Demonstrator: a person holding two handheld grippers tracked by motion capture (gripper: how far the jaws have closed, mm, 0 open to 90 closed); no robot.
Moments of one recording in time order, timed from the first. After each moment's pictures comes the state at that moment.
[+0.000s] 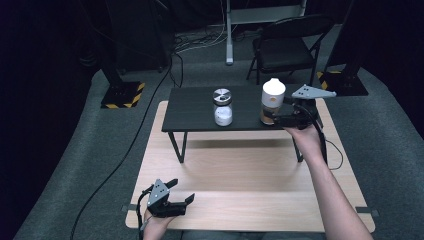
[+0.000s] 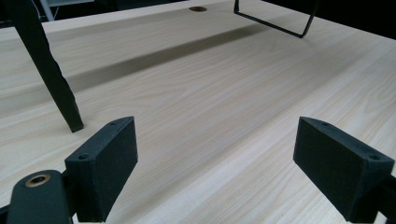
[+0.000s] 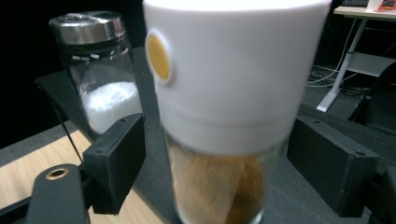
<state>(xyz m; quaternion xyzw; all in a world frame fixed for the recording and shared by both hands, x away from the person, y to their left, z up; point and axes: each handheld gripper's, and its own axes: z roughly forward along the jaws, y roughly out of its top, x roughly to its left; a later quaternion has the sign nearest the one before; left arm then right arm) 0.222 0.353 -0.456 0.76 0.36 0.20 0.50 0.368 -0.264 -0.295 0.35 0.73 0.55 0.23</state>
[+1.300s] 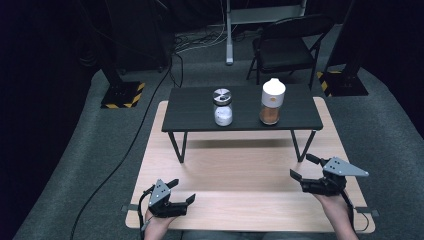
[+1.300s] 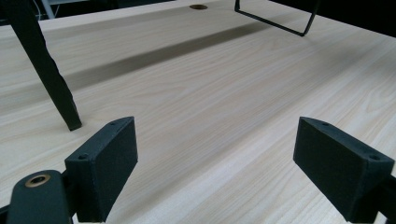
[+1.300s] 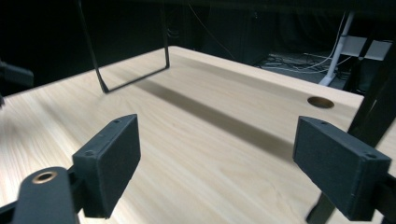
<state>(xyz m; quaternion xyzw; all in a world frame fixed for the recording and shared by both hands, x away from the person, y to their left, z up) 0.221 0.349 -0.457 0.76 0.37 0.20 0.50 0.235 -0.334 -0.440 0.35 0.72 0.55 0.24</state>
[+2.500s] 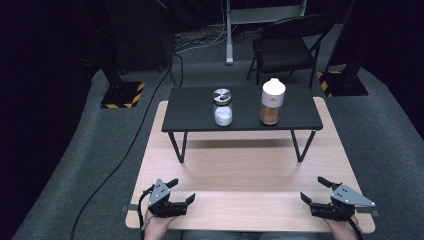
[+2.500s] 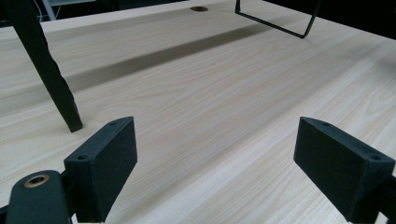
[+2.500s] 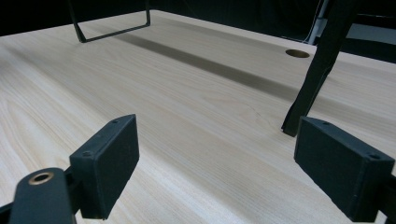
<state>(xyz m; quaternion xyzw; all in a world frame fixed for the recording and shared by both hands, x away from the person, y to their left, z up) 0.221 0.350 -0.457 0.76 0.37 0.20 0.50 0.192 -0.350 -0.486 0.37 0.73 0.52 0.27</state>
